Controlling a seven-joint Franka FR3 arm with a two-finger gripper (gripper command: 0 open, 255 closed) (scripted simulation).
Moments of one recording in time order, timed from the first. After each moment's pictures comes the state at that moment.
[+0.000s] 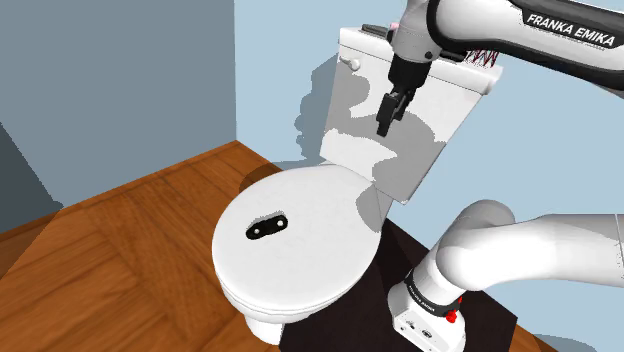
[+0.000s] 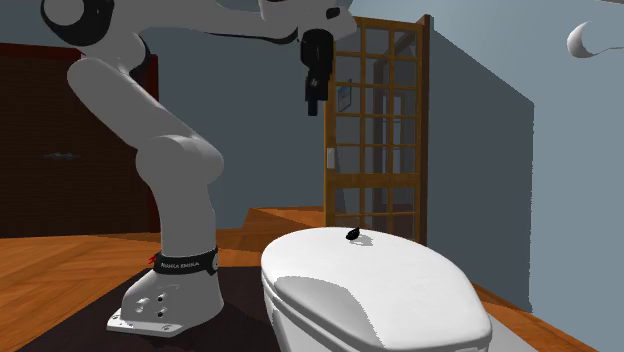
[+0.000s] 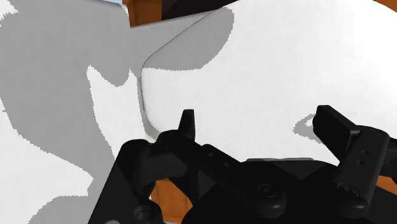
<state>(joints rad) 0.00 -0.82 0.05 -2.32 -0.10 1.49 -0.15</state>
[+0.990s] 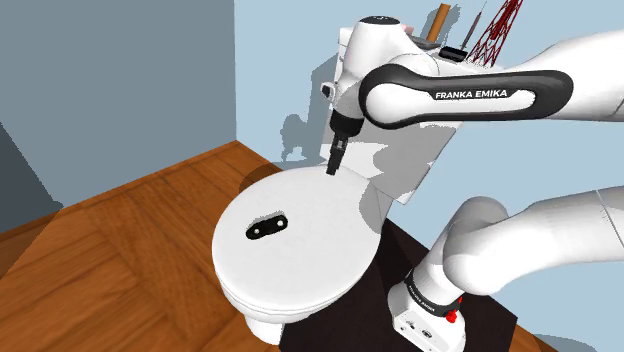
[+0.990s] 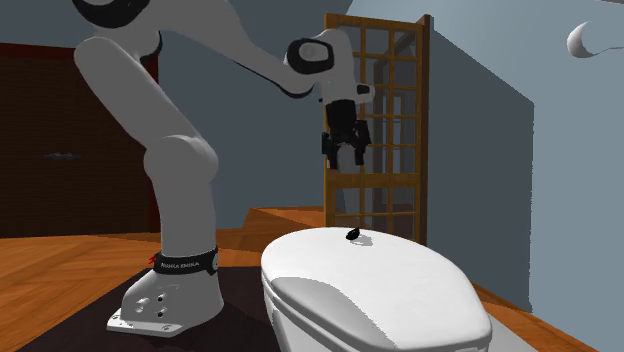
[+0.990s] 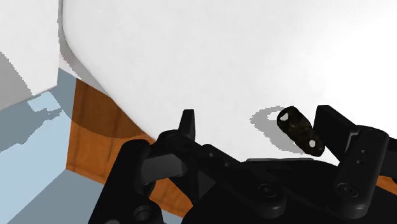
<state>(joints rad) 0.16 -0.64 0.06 -2.56 -0.07 1.98 -0.36</state>
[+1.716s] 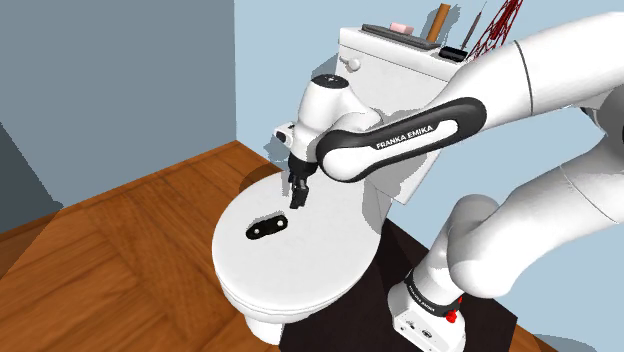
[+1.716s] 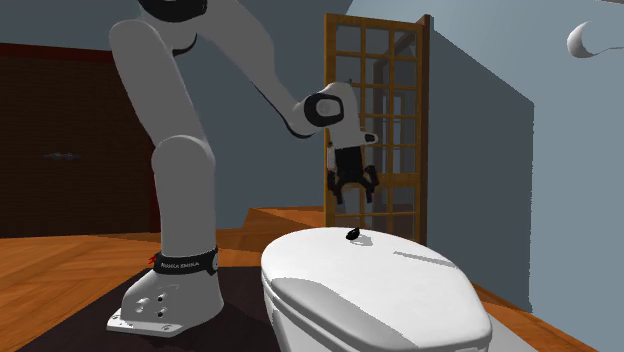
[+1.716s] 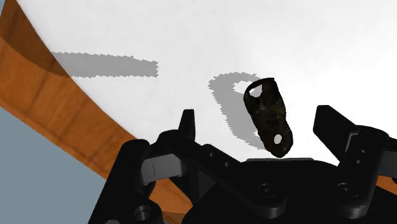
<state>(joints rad) 0.30 -0.35 0.09 -2.63 -0.04 2.40 -0.54</state>
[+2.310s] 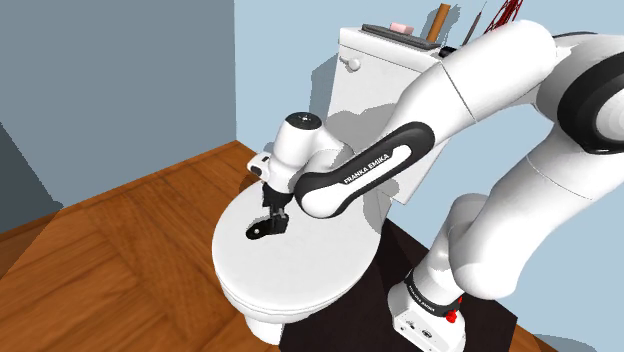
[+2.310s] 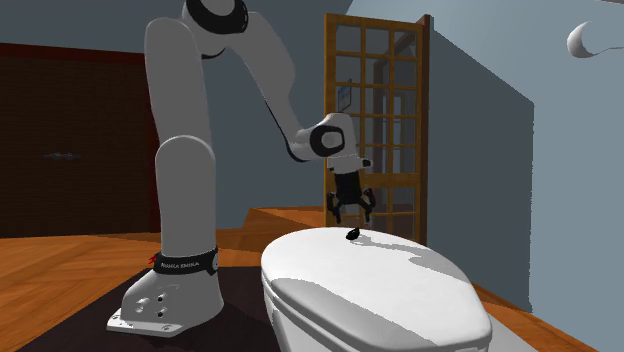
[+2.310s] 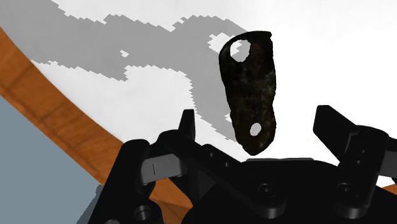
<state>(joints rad) 0.37 -0.11 0.13 -2.61 -0.04 2.66 -0.63</state>
